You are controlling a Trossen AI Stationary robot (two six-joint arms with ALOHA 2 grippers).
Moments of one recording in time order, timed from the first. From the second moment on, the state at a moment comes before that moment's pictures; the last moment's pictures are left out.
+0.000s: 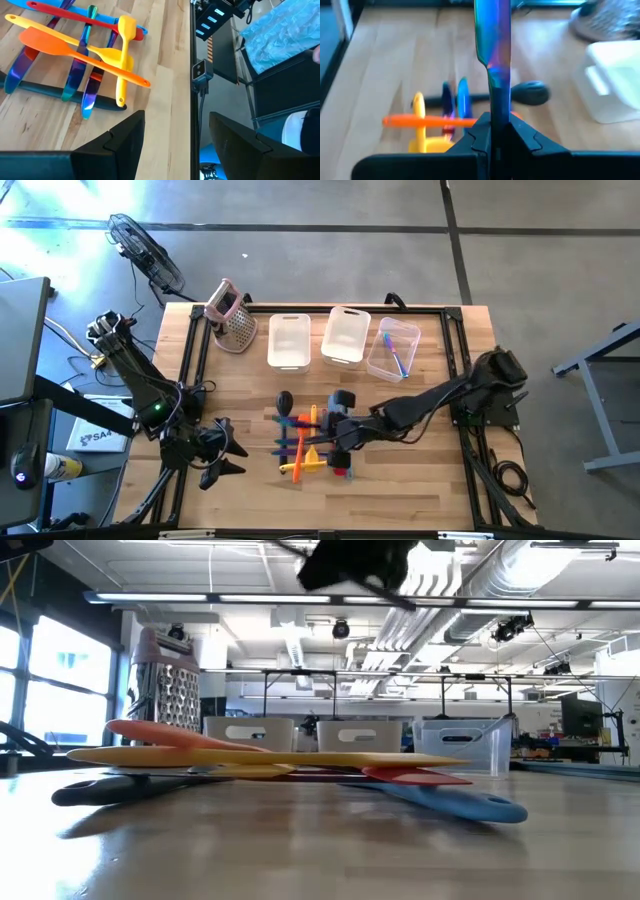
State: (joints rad) left arm -0.90 1.01 0.80 -0.42 -0.46 -1.00; right arm 0.37 1.73 1.32 -0.27 0.43 0.29
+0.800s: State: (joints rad) left arm -0.90 1.01 0.80 -0.43 -0.45 -1.05; right arm 0.42 1.49 1.32 -1.00 0.73 1.15
